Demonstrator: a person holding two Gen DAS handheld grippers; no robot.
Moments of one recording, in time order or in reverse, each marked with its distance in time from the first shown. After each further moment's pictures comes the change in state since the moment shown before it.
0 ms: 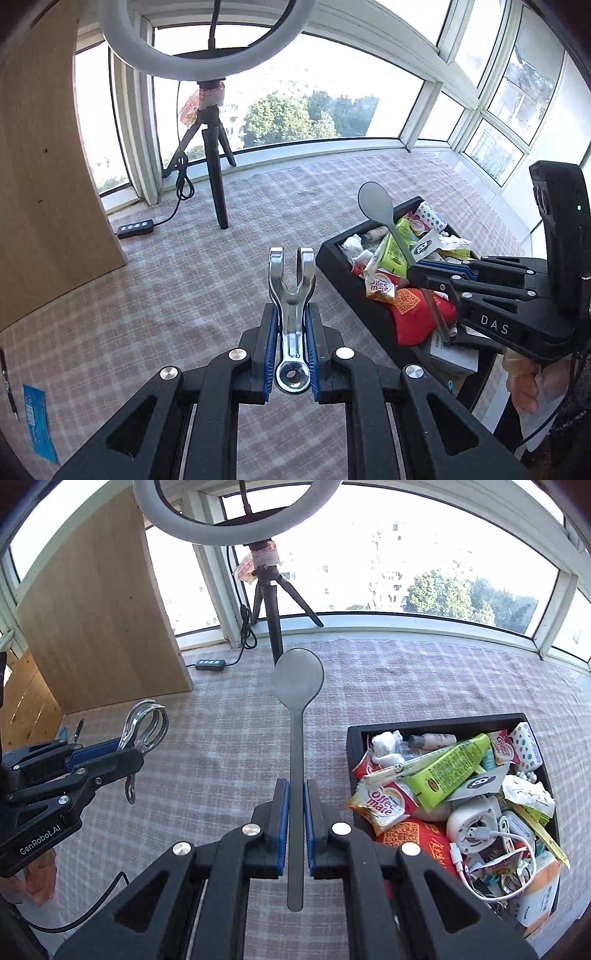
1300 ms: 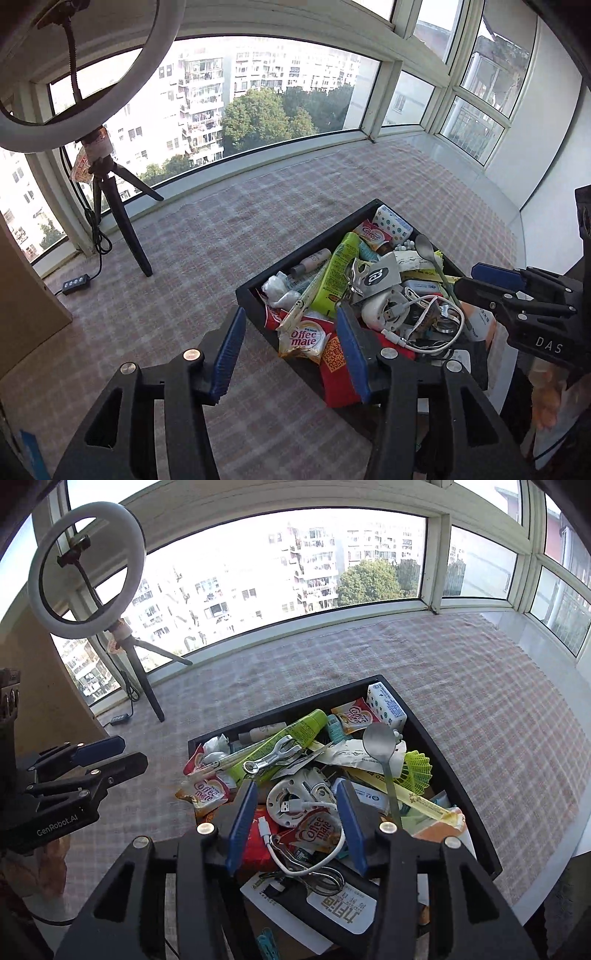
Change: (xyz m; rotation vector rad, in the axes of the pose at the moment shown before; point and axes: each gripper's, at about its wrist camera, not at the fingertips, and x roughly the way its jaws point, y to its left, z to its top) left arm 0.033 -0.064 0.049 0.077 -0.005 0.017; right arm -0.068 -0.124 -0.021 0.206 -0.093 -0.105
